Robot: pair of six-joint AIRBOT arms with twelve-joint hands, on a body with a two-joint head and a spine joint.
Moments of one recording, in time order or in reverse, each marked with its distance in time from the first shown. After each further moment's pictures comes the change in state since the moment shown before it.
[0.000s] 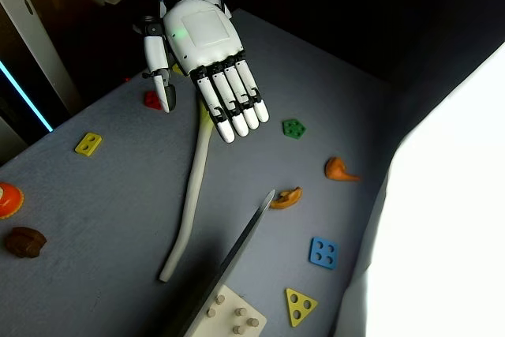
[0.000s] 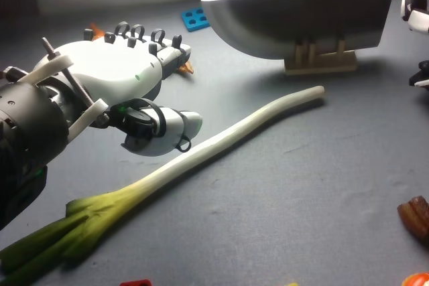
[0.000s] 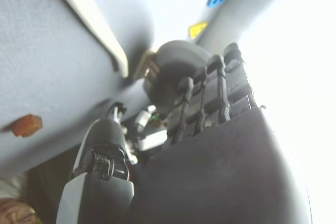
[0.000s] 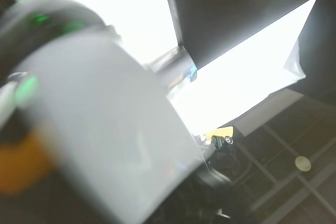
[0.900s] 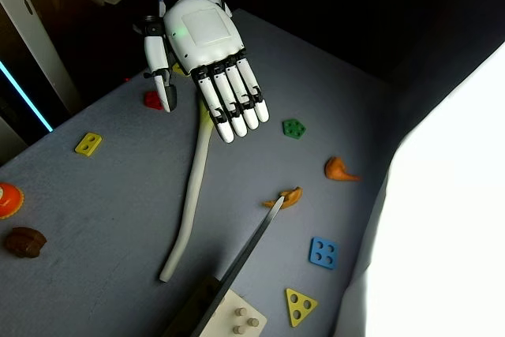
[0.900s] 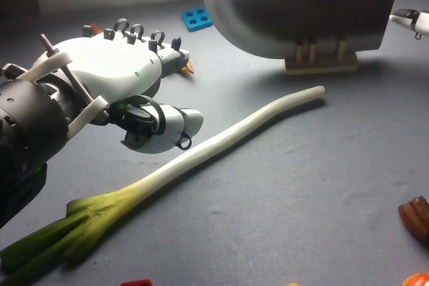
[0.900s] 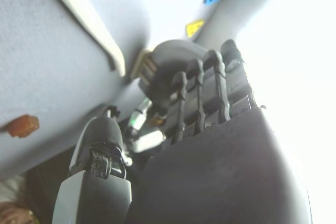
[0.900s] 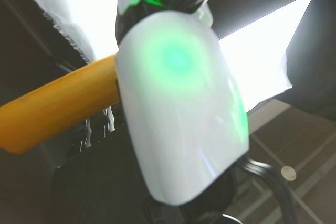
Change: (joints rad) left arm 0.000 0.000 0.000 0.006 0.002 0.000; right arm -0.032 0.043 0.006 -0.069 -0.021 -0.001
